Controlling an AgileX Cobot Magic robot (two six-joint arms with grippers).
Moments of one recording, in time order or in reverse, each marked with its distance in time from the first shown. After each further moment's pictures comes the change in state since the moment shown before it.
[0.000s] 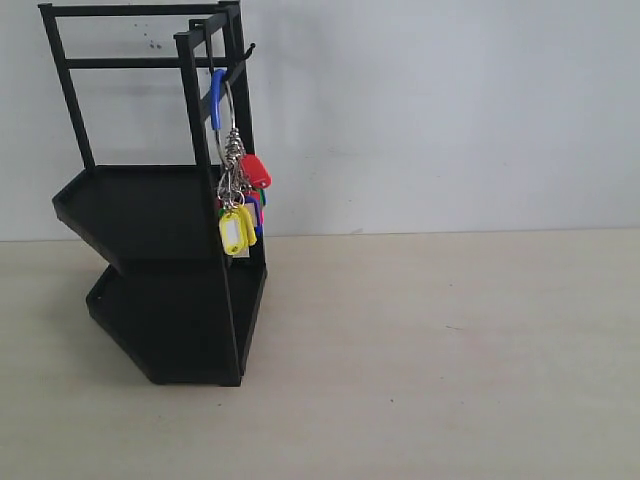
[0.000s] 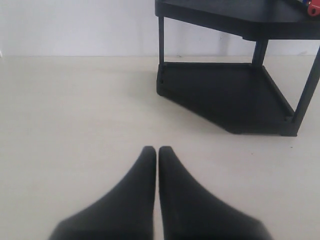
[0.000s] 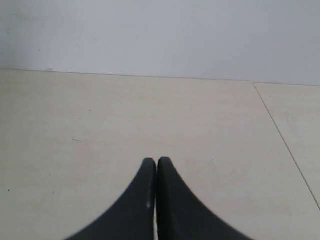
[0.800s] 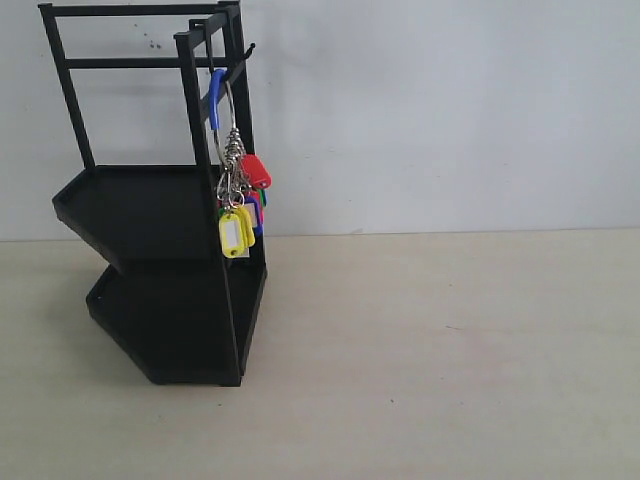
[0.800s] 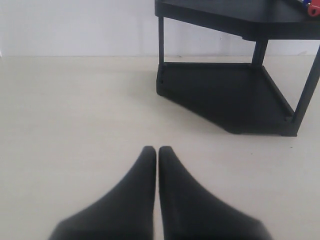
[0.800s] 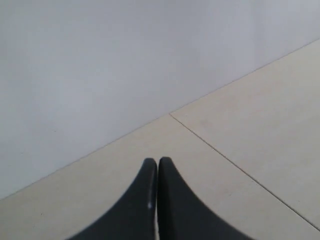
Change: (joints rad) left arm 0.000 0.000 0.000 0.000 0.000 0.000; right arm -0.530 -0.425 0.000 0.156 -0.023 -0.027
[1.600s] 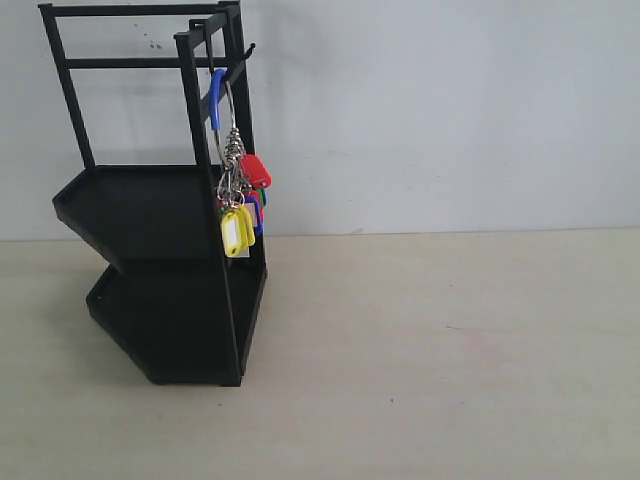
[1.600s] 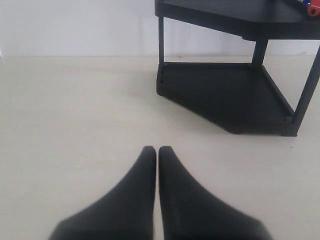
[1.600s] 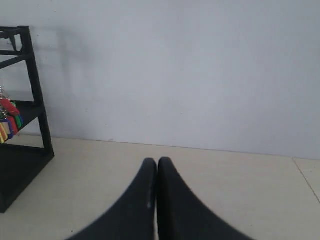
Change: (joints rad) left arm 0.000 0.000 0.000 0.000 0.000 0.000; right arm -0.014 -0.004 0.000 0.647 -0.252 -0.780
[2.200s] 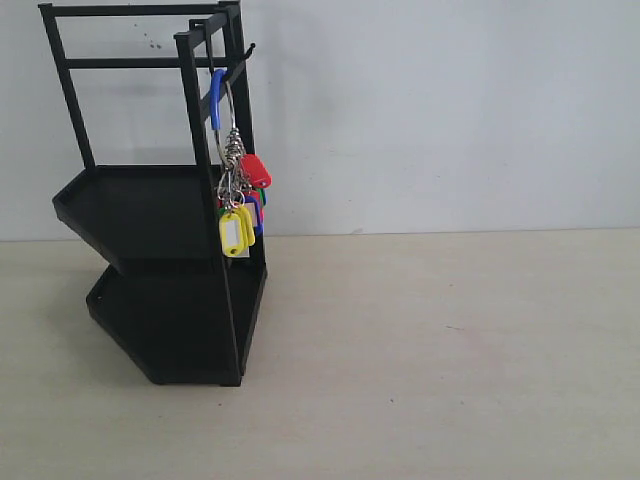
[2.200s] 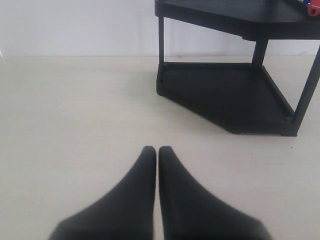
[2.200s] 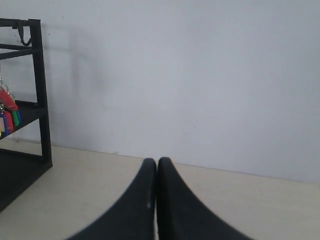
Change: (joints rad) left arm 0.000 0.000 0.000 0.000 0.000 0.000; right arm 0.000 0.000 0.374 0.034 -0.468 -0.061
